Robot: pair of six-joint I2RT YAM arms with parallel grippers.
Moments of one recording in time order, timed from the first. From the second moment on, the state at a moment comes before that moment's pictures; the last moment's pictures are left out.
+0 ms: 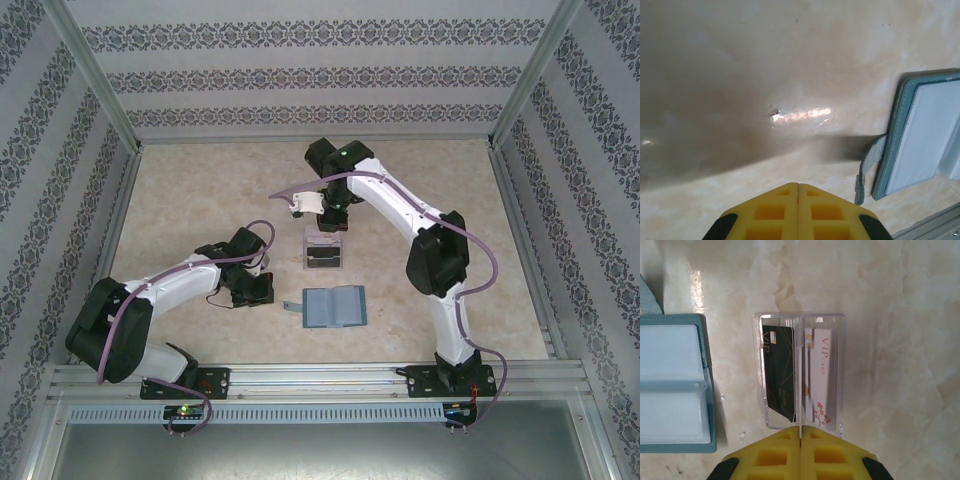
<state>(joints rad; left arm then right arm) -0.48 1.41 0.73 -0.64 0.37 -0.61 0.60 2.15 2.09 -1.39 -0.19 -0.91</state>
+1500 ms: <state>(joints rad) -0.44 1.41 0.73 -0.65 0.37 -0.59 0.59 2.32 2.20 -1.47 -0.19 -0.92</state>
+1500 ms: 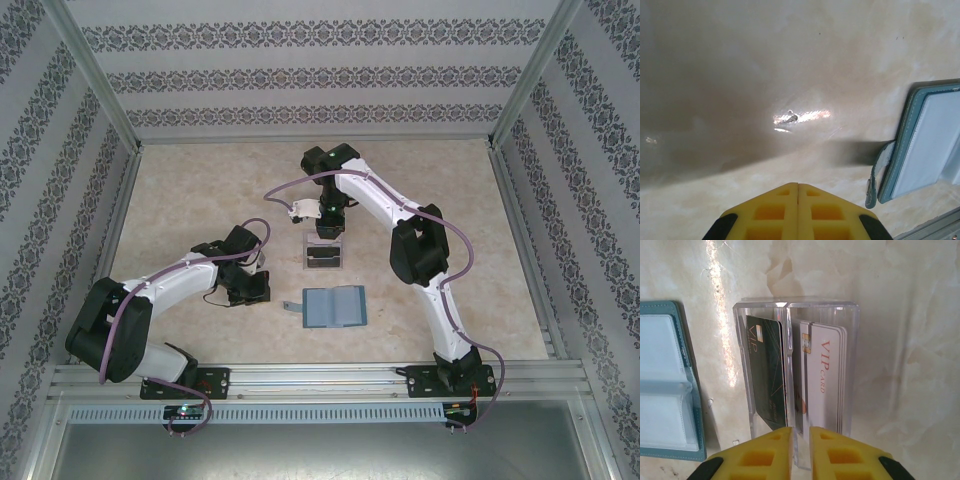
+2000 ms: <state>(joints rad) -0.44 1.41 0.75 -0.67 0.32 -0.57 0.58 2.29 2.10 -1.42 -0.16 -0.89</state>
